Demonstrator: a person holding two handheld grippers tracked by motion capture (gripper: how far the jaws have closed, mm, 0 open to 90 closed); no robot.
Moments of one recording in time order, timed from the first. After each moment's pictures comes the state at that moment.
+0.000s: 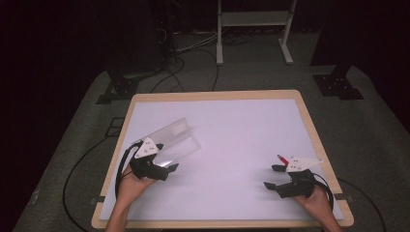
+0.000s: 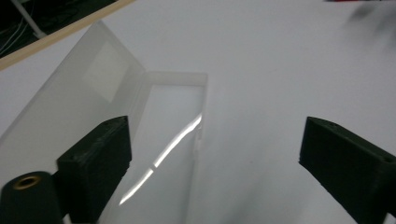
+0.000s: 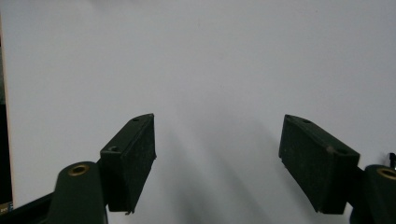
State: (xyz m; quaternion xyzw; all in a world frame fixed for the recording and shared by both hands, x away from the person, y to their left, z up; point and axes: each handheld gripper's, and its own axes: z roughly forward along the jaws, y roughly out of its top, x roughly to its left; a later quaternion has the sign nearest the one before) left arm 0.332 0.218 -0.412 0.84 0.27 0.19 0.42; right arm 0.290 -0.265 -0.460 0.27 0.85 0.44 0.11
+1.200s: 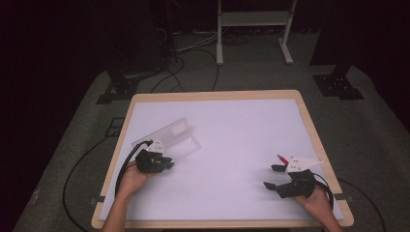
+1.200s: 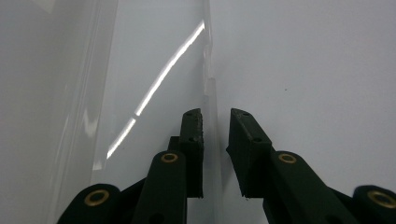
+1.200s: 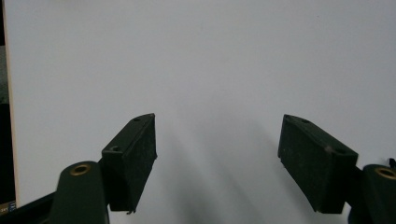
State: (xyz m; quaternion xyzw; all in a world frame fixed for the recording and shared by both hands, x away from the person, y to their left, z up) left arm 0.371 0.221 -0.455 0.91 0.23 0.10 0.32; right arm 0.289 -0.264 -0.458 0.26 0.85 0.44 0.12
